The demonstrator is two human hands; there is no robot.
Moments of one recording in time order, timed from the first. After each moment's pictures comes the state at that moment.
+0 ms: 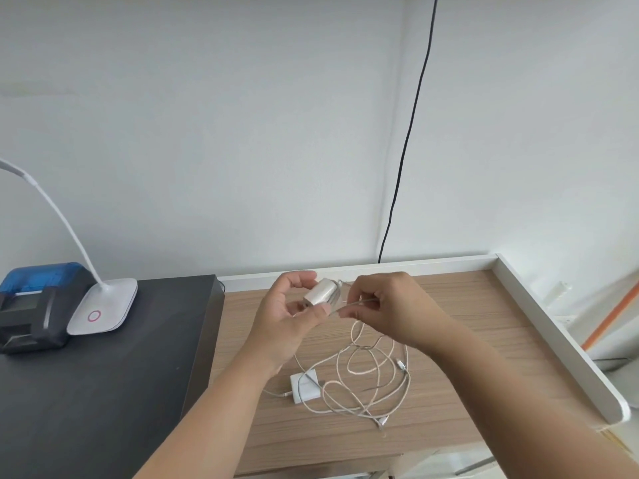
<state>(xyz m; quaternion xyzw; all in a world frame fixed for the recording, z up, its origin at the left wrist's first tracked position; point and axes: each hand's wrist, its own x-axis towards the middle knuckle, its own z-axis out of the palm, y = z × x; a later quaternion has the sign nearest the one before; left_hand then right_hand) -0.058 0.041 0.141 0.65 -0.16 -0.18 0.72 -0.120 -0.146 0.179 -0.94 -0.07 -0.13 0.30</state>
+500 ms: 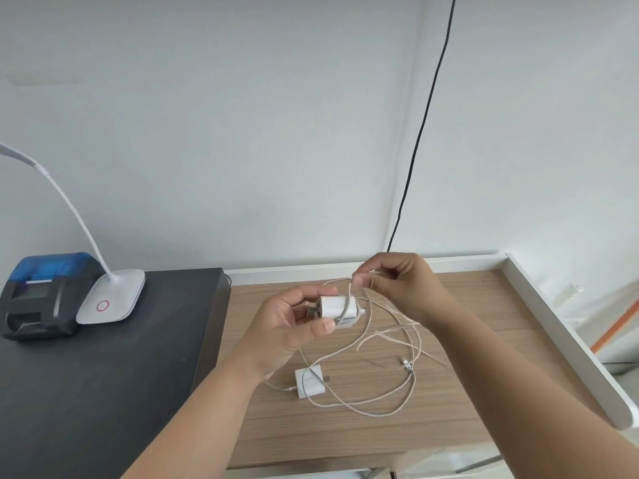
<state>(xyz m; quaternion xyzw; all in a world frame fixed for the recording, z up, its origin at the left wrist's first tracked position) -0.061 0.062 0.145 0.62 -0.24 -0.24 0.71 -0.097 -0.155 0.169 -0.82 0.00 -0.11 0.56</state>
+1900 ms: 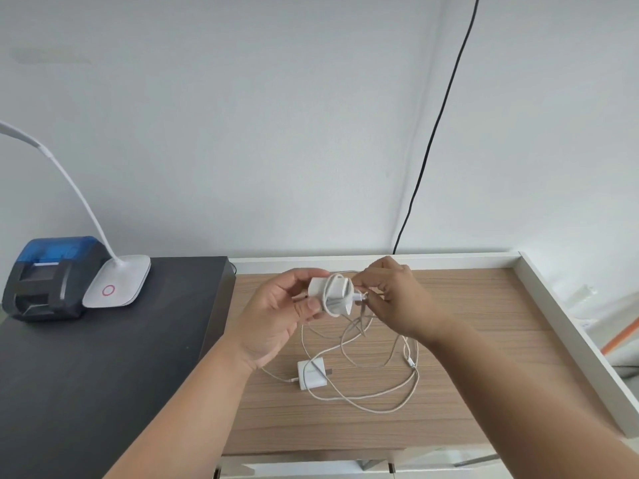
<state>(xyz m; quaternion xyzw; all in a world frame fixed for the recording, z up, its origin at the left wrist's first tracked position) -0.050 0.067 0.146 0.51 -0.21 -0.29 0.78 -0.092 -0.148 0.143 -0.93 -0.10 -0.13 0.33</state>
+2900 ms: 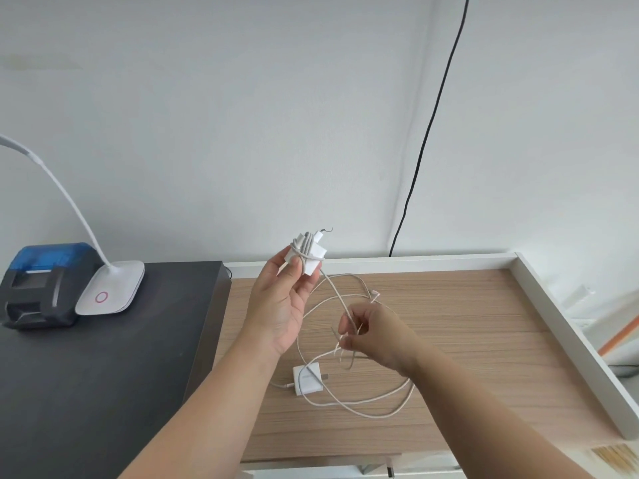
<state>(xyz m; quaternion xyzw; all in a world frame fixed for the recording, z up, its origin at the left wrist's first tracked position) -0.034 0.023 0.147 0.38 0.01 -0.16 0.91 -0.104 -0.134 0.103 -0.84 0.07 0.09 0.53</state>
